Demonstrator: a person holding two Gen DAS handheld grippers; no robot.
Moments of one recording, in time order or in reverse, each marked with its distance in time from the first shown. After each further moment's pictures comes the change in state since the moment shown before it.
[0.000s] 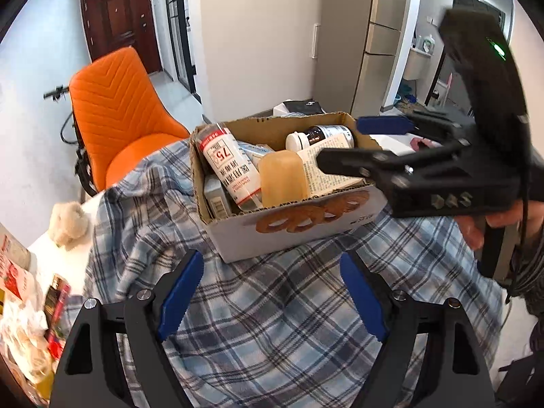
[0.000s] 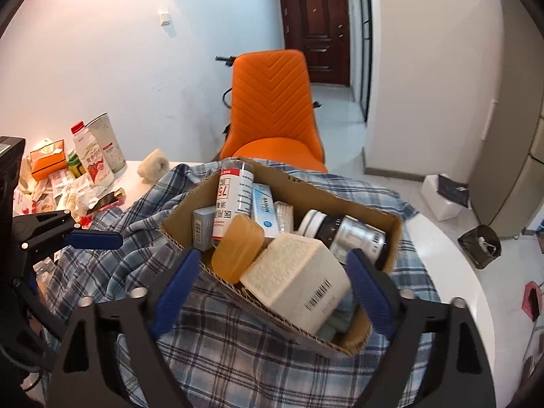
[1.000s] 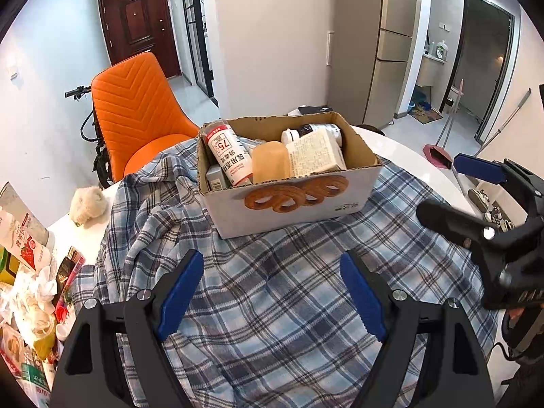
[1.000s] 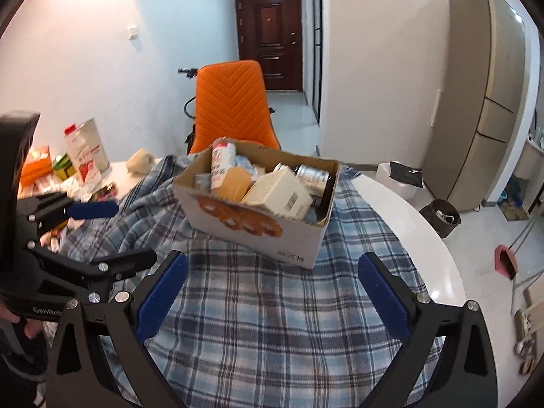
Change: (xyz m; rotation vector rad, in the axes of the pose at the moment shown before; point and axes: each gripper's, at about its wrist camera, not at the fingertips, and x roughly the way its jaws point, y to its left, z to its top) left arm -0.036 -0.035 -0.026 -0.016 -0.040 0.093; right arm -0.092 0.032 -0.065 0.085 -0.018 -0.175
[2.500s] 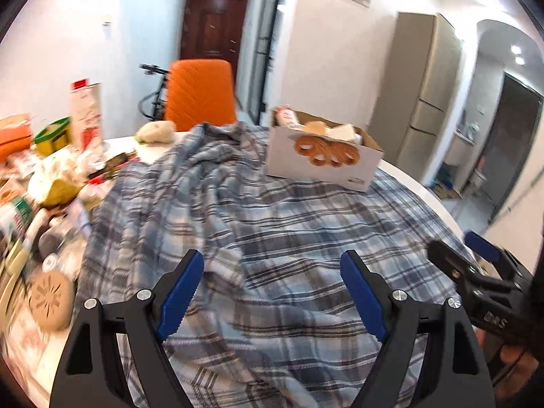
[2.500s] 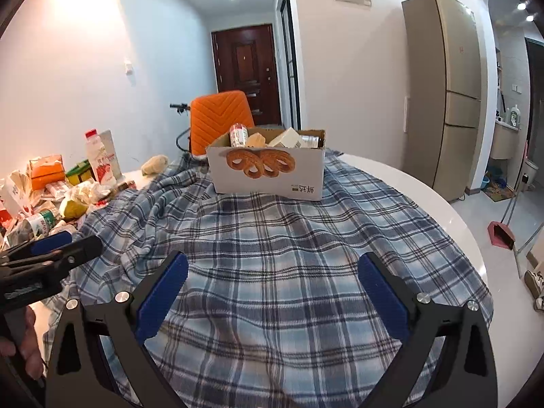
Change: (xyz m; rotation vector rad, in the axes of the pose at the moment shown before) left arm -0.095 0.001 -0.177 -0.322 -0.252 0.125; right arm -0.074 0.048 -0.142 0.124 -0.212 -0.056
